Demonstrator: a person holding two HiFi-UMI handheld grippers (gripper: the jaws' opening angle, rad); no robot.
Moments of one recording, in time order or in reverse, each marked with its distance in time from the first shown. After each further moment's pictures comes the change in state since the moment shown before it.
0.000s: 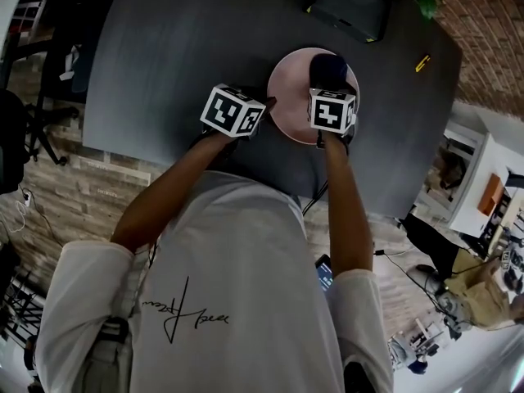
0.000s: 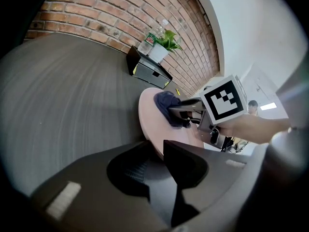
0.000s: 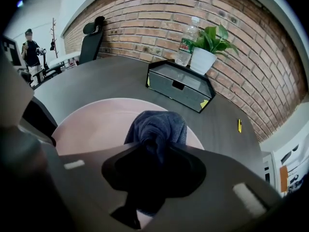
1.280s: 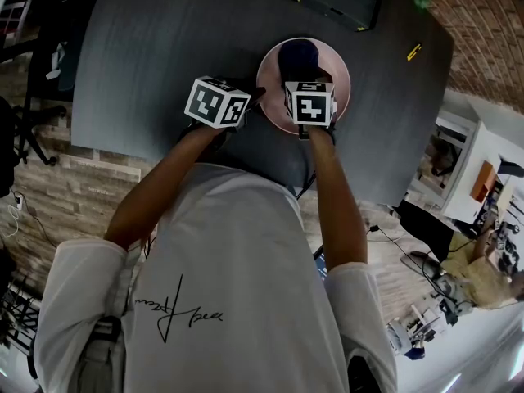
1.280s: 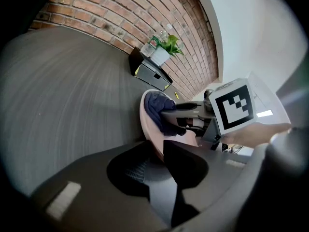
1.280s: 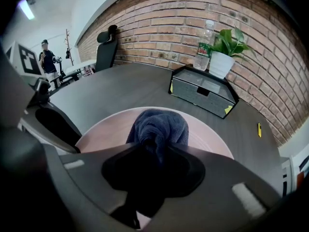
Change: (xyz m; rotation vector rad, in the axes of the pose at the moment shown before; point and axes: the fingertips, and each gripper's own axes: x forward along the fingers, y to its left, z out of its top) left arm -0.003 0.004 -0.003 -0.045 -0.034 -0.048; right arm -0.004 0.054 0.011 -0.031 -0.053 0.166
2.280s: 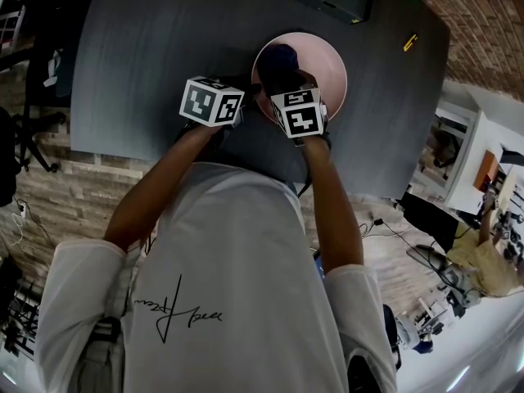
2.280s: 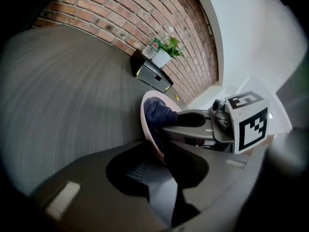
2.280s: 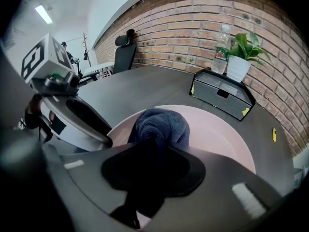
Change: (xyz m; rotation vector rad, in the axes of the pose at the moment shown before) left arm 0.000 0.000 0.000 -0.024 -0.026 -0.006; right arm -0.013 0.046 -0.013 -0.098 -0.041 0.152
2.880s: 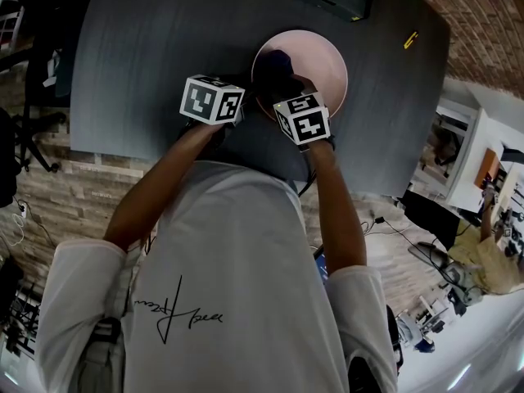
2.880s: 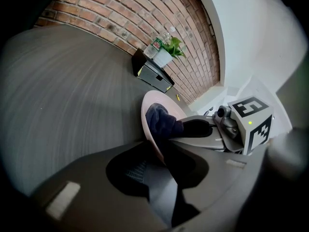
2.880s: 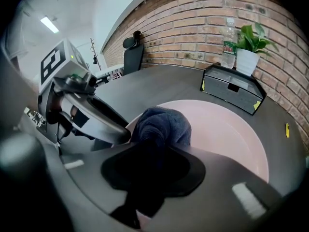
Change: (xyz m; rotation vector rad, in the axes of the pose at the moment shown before) left arm 0.001 0.000 0.002 -0.013 0.001 0.011; right arm -0.009 0.022 -0.011 -0.002 0.006 0.144
